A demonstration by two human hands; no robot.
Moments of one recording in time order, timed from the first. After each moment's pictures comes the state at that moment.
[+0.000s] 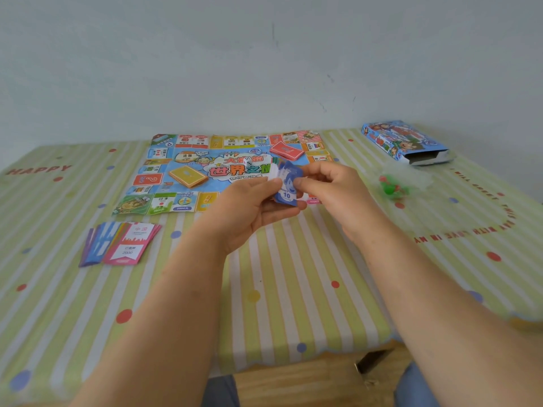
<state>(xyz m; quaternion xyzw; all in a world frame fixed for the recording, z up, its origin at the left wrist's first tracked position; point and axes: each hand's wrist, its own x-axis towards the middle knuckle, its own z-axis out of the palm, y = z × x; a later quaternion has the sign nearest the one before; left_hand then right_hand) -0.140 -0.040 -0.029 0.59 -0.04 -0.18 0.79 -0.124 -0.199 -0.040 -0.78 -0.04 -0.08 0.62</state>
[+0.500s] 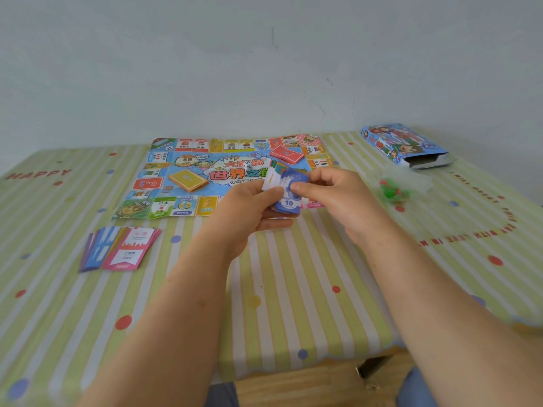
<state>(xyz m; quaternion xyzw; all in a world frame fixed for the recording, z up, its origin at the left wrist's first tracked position) -0.139 -0.043 -0.033 0.66 -0.01 -0.12 0.74 -0.125 -0.203 -0.037 -0.77 -0.05 -0.06 0.64</state>
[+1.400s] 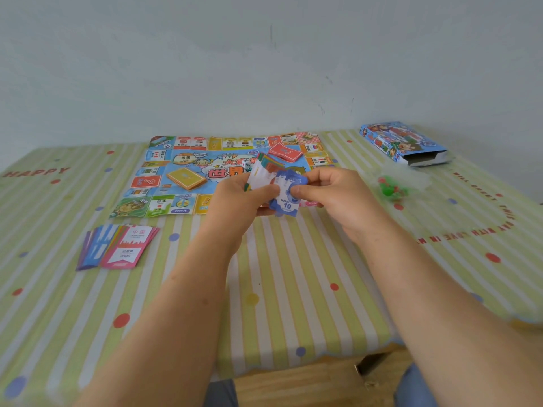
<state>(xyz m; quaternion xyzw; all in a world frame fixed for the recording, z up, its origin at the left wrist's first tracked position) -0.147 -0.046 -0.023 0.74 0.03 0.00 0.68 -0.127 -0.203 -0.035 -0.76 -0.04 -0.03 0.64</state>
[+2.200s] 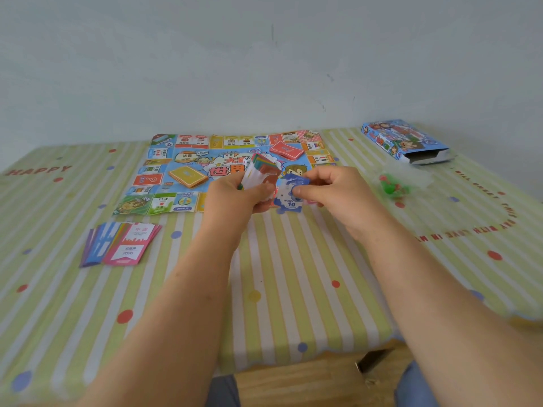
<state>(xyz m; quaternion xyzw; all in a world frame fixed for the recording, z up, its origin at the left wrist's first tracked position) -0.146 -0.041 -0.028 0.75 0.07 0.05 0.66 -0.128 -0.204 -0.036 -0.80 -0.06 -0.05 0.60</state>
